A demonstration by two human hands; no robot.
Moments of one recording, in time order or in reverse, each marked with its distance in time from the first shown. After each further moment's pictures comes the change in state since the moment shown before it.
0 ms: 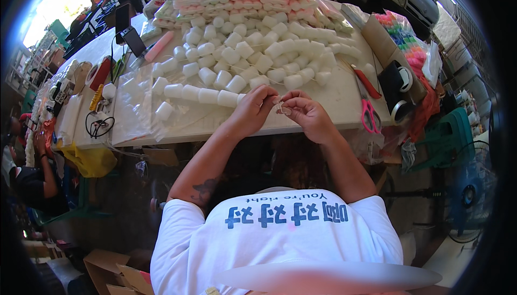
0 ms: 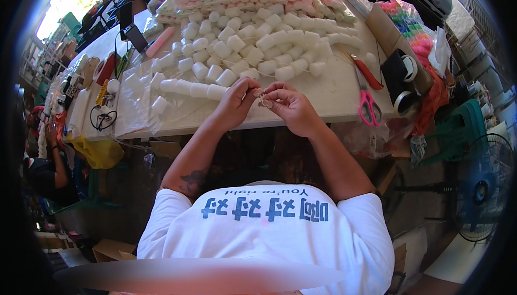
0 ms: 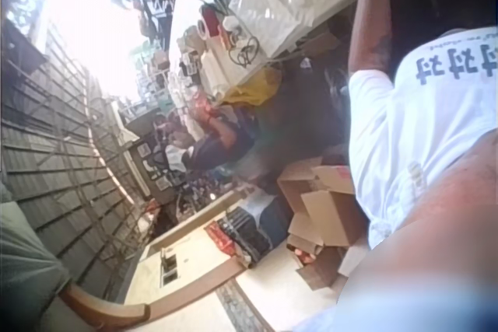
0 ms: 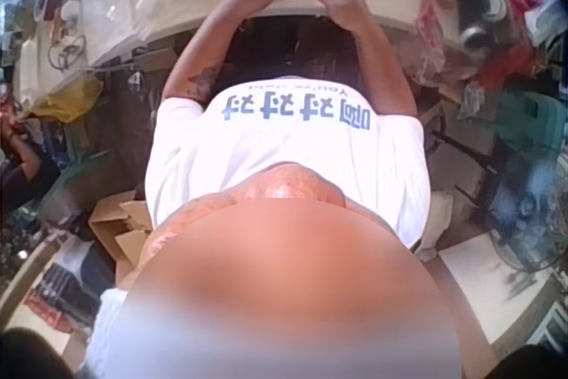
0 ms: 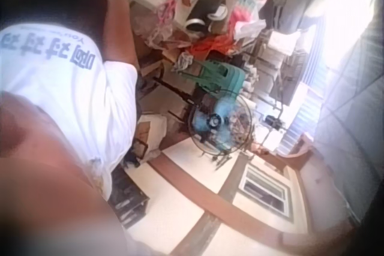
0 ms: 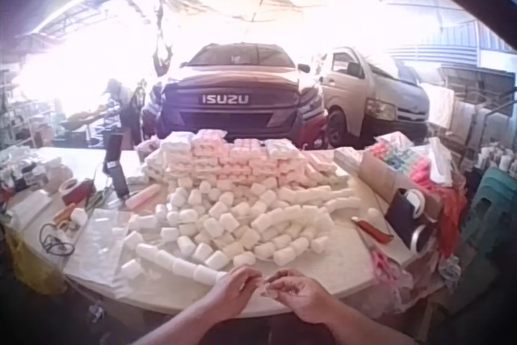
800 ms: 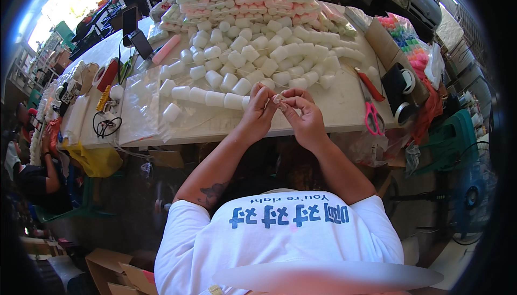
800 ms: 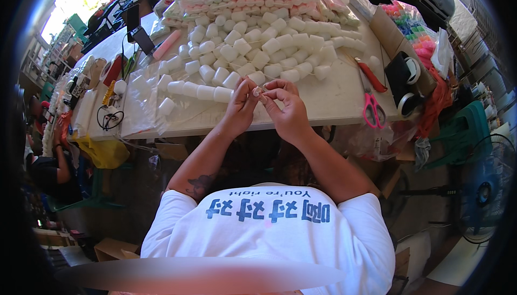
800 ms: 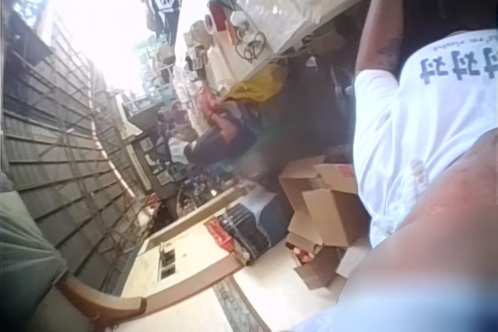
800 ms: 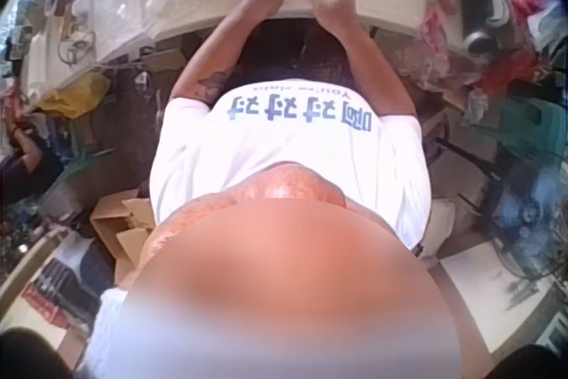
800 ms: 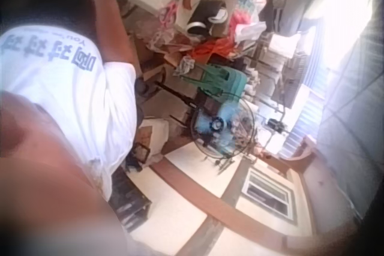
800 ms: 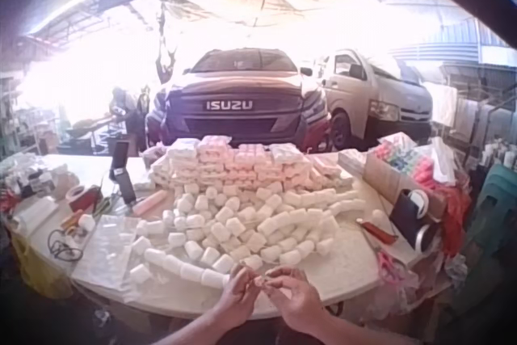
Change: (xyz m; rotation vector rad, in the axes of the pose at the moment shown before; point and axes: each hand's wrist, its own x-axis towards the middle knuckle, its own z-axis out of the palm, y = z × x) left_hand -0.006 -0.001 0.012 -0.142 0.174 0.011; right_hand 0.004 -0.003 0.033 -0.304 0.310 -0.254
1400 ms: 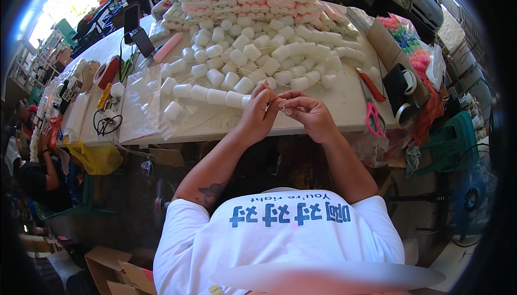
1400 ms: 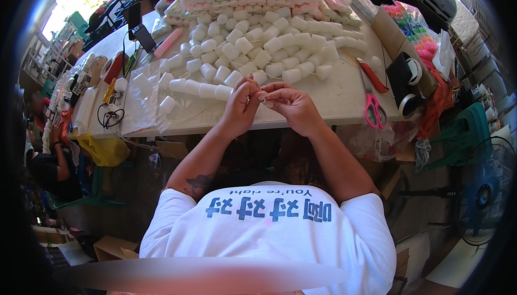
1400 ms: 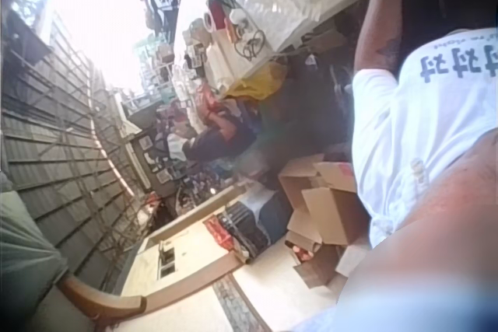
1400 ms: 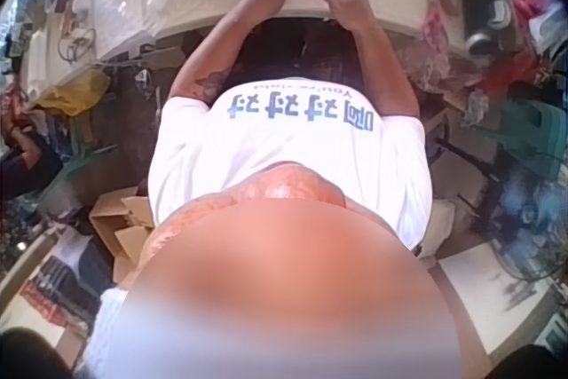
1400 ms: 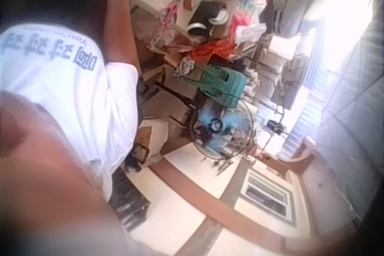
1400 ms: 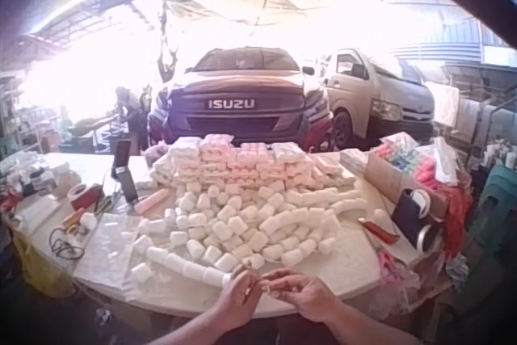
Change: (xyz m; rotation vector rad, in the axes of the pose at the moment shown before) left_hand 0.000 0.008 -0.005 0.088 0.001 0.114; right_hand 0.010 0.008 -0.021 0.564 -0.308 0.262
